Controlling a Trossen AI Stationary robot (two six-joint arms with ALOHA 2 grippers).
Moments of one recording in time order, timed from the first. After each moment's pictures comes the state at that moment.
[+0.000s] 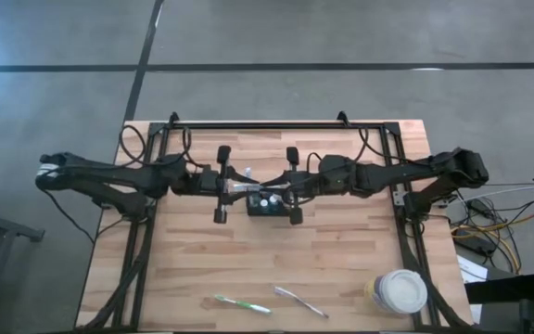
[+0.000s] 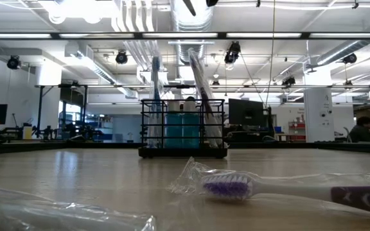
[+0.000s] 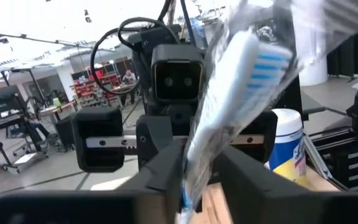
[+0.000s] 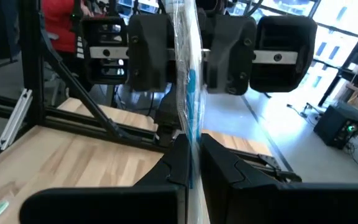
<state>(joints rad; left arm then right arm) -0.06 1.11 0.83 0.43 0.02 0.24 0.06 1.48 1.13 0.27 0.04 -0.22</state>
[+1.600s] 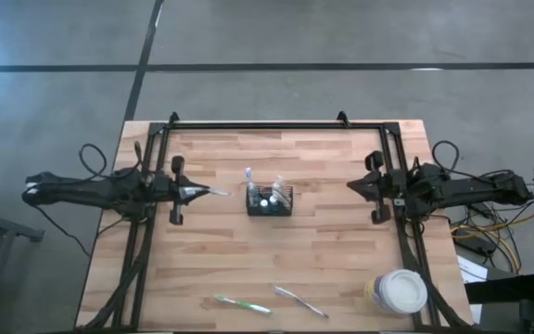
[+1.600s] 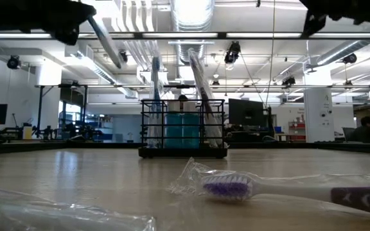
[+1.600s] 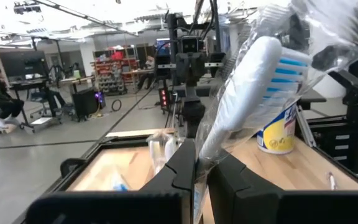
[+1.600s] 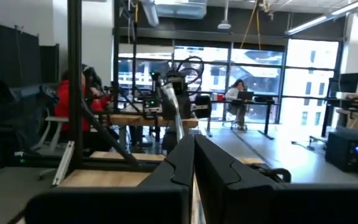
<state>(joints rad) -0.06 0.38 0.27 0.24 -0.09 0.10 0.04 0.41 0.27 0.38 0.03 -0.03</state>
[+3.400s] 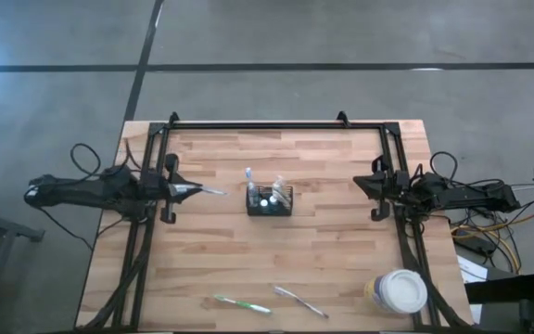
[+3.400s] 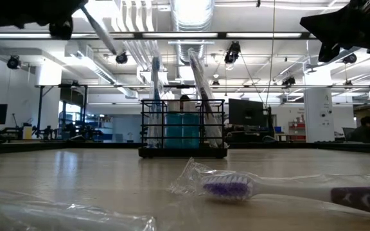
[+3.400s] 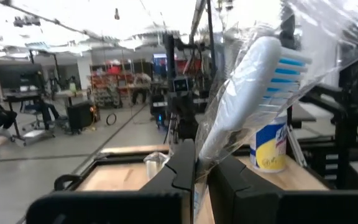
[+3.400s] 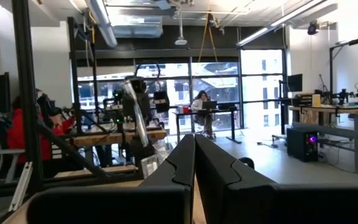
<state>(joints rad) -0.05 0.37 0.29 0.20 -0.06 0.08 0.05 0.13 0.03 0.42 0.21 0.02</state>
